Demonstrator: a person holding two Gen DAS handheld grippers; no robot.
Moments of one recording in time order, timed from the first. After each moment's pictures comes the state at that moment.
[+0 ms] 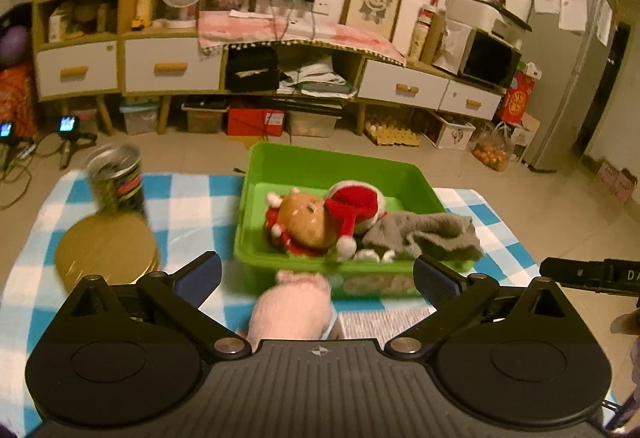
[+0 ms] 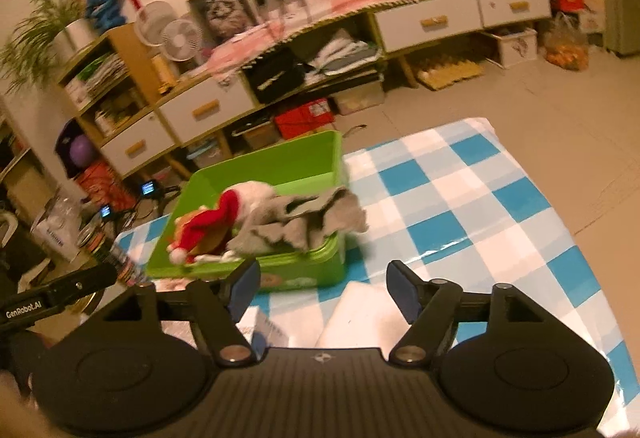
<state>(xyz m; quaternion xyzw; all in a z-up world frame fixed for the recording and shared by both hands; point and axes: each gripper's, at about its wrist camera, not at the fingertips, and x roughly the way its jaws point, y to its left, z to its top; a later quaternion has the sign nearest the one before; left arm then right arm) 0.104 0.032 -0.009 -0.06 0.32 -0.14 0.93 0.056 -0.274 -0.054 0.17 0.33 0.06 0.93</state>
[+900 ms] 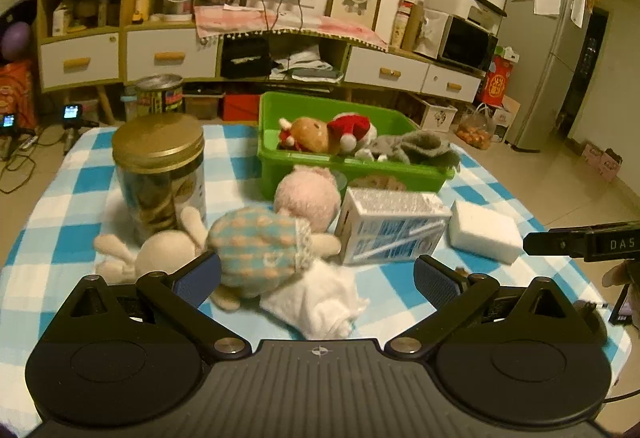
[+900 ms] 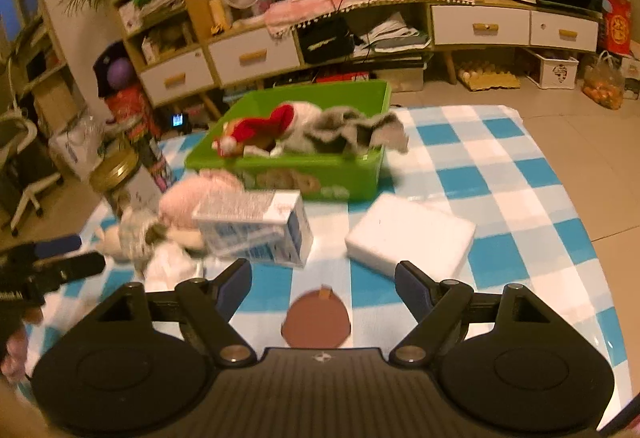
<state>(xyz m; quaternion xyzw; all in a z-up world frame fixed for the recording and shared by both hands) 0.011 0.067 -0.055 -0.03 0.32 -0.16 0.93 -0.012 -0.233 -0.089 0.06 0.35 0.10 0.93</state>
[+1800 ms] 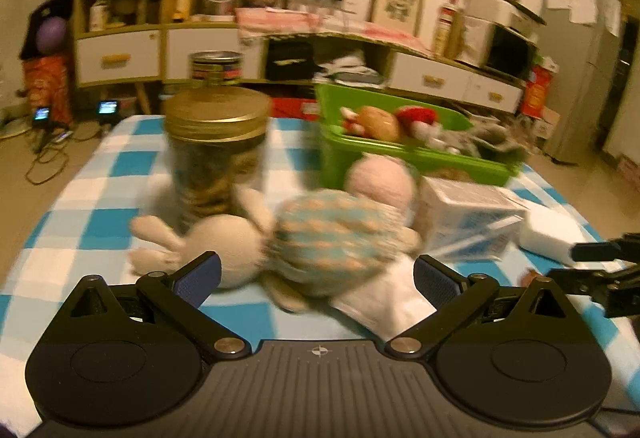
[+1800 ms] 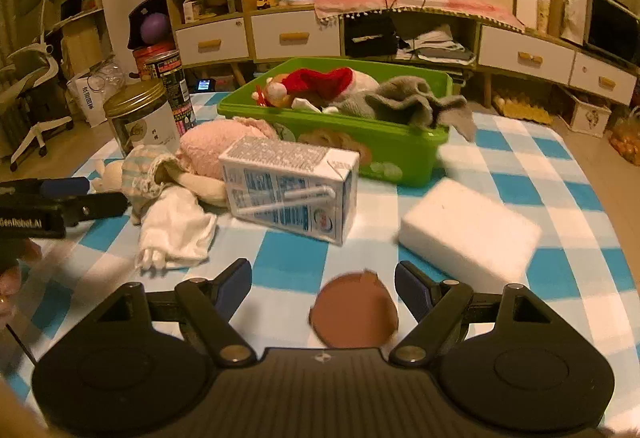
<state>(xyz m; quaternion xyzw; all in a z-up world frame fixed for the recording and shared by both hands) 0.032 0.100 -0.089 -0.04 0.30 -0.10 0.95 0.003 -0.182 -0.129 -0.03 0.33 0.14 0.93</state>
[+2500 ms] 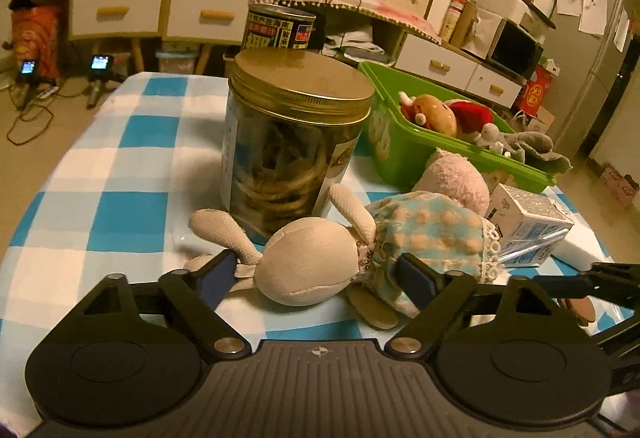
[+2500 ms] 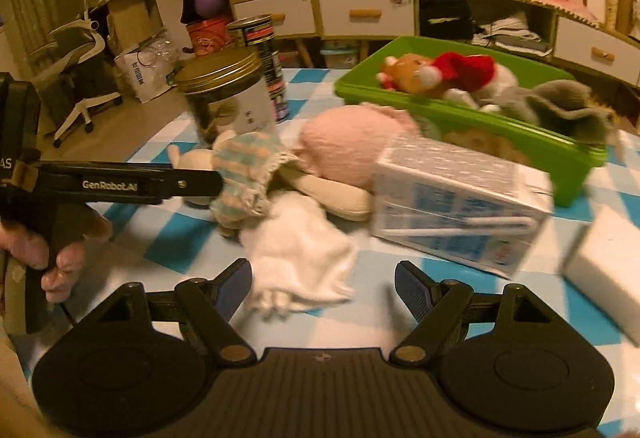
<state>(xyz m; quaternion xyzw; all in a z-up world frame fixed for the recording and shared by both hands) 0.079 0.158 -0.108 -0.08 0.35 -0.13 0.92 0.032 -0.078 -0.145 -0.02 0.36 0.23 0.90</state>
